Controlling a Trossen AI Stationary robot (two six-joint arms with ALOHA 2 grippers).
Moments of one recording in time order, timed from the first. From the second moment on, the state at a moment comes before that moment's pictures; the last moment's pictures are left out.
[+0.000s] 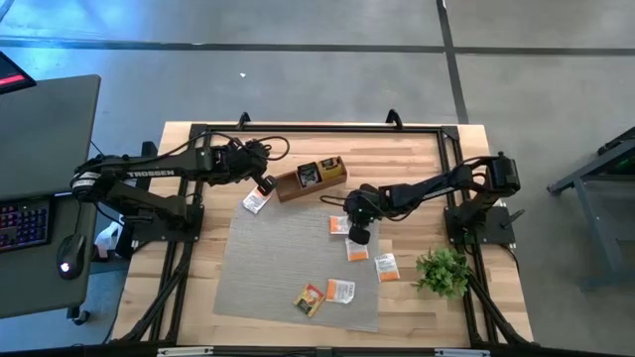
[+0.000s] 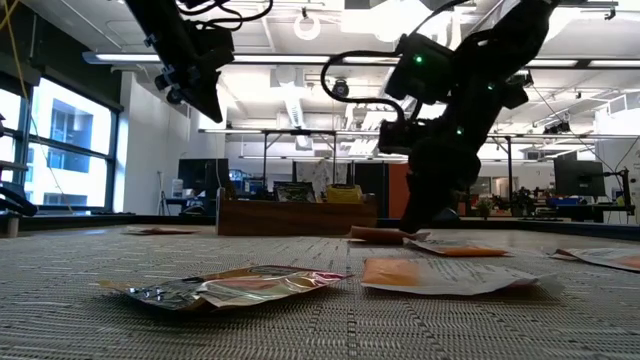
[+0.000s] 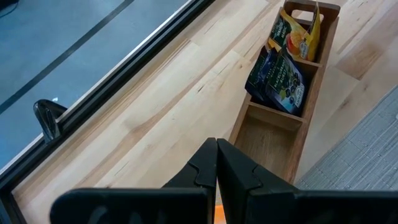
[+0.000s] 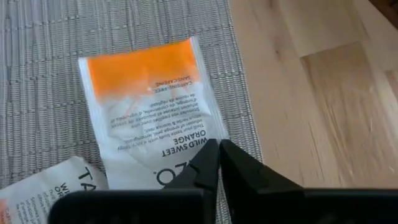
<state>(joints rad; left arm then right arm) 0.20 1.17 0.97 -0.70 -0.48 -0.35 -0.03 1.73 0.80 -0.10 0.06 0.24</state>
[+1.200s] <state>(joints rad) 0.20 1.16 0.97 -0.74 -0.34 -0.26 -0.08 2.05 1.44 0.06 0.41 -1.30</state>
